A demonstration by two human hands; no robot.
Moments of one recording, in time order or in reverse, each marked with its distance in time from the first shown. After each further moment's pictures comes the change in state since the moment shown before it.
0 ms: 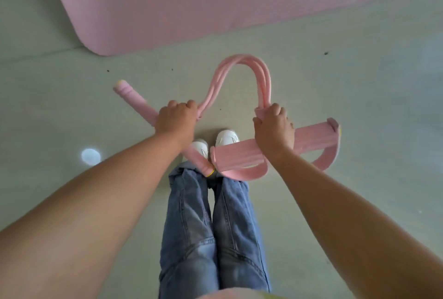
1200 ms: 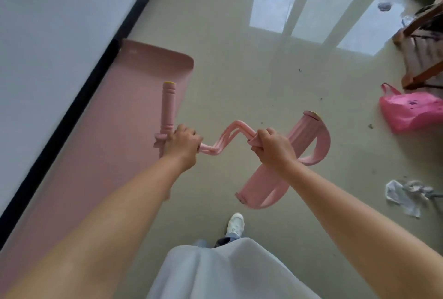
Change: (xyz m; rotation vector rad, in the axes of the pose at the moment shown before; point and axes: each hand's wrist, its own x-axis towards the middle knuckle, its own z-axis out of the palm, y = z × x) left_hand -0.259 0.626 -0.392 0.723 0.411 0.873; right_hand -0.277 0.526 -0.409 0.503 0.589 0.337
